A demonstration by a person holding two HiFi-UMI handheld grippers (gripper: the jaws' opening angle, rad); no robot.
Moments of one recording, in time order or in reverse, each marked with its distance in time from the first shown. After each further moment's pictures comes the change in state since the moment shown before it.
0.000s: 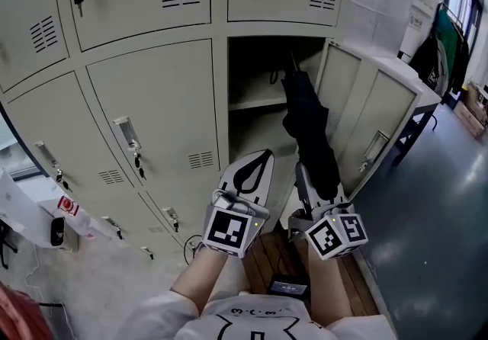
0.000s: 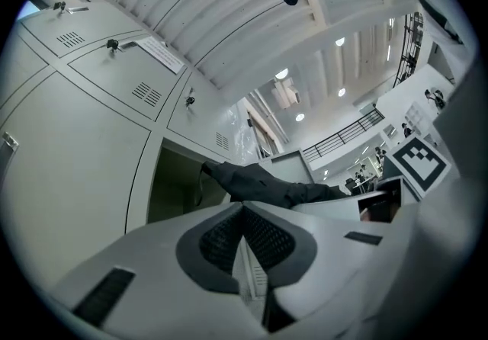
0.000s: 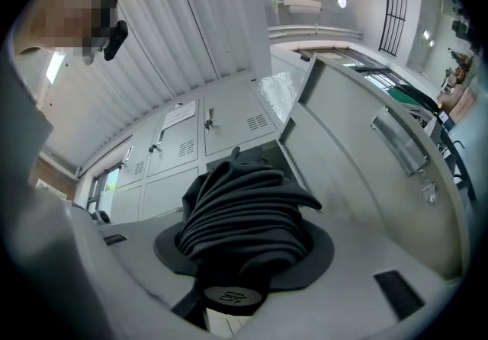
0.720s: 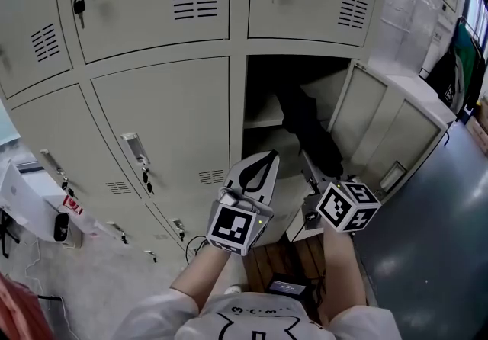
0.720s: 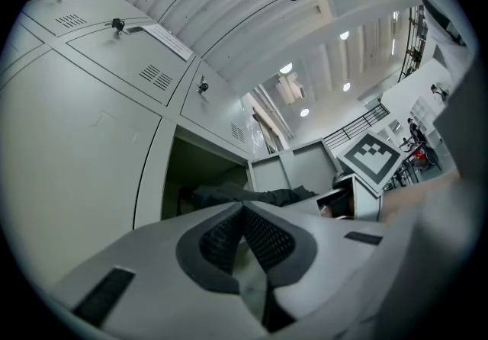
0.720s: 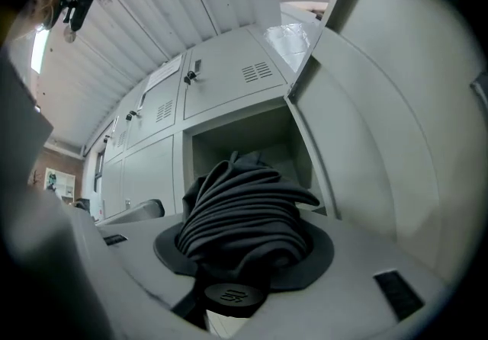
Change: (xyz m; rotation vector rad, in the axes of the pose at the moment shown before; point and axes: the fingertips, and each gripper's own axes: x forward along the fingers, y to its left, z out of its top) left arm 0.039 0.053 -0.010 0.007 0.011 0.034; right arm 0.108 -0.026 -0.027 -0.049 0.293 0.033
